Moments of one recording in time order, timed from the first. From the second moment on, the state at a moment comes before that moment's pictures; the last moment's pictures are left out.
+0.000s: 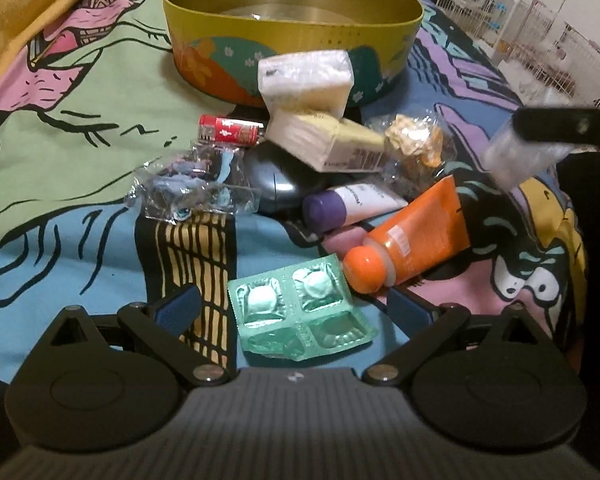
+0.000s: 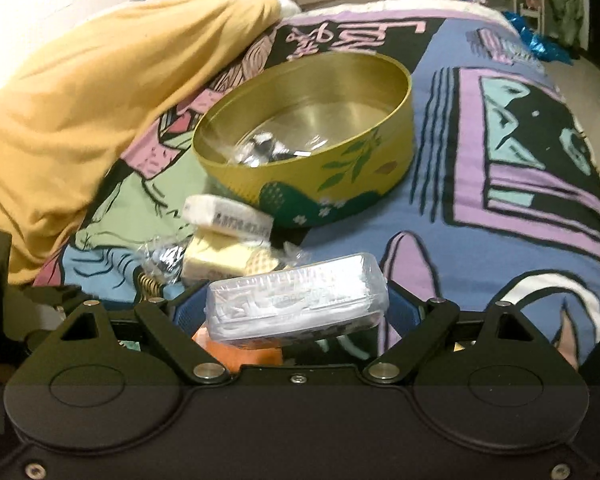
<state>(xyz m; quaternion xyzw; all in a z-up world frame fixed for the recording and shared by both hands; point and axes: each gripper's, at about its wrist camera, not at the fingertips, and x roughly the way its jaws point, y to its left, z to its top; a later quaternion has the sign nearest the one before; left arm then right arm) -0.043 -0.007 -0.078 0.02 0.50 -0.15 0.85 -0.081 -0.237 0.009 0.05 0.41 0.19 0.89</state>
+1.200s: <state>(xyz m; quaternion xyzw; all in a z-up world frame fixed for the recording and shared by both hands) -0.048 0.011 -0.059 -0.02 0.47 -0.14 0.87 -0.073 -0.271 0.013 0.09 0.38 0.14 0.91</state>
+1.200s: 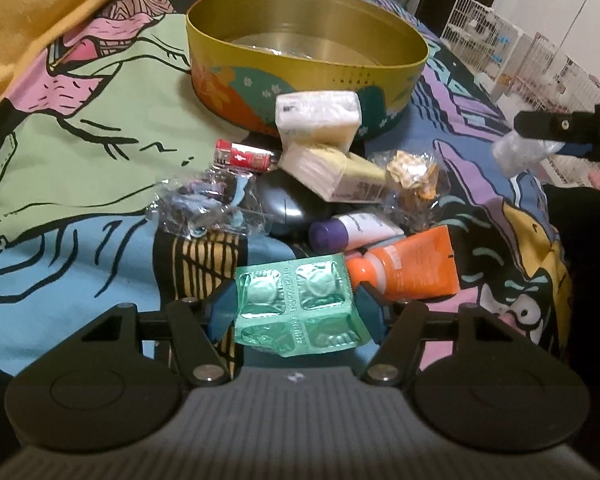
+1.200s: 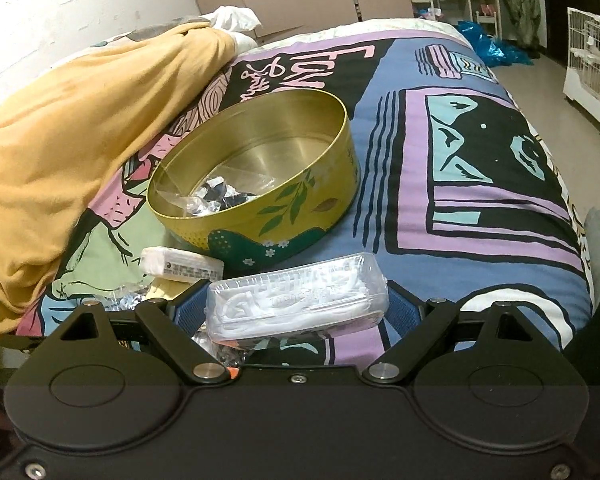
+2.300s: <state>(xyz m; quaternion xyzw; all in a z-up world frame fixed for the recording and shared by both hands) -0.041 0.066 -0.054 -0.14 0.41 -0.10 0.90 -0.066 -0.252 0.025 0.04 0.40 0.12 0.91</state>
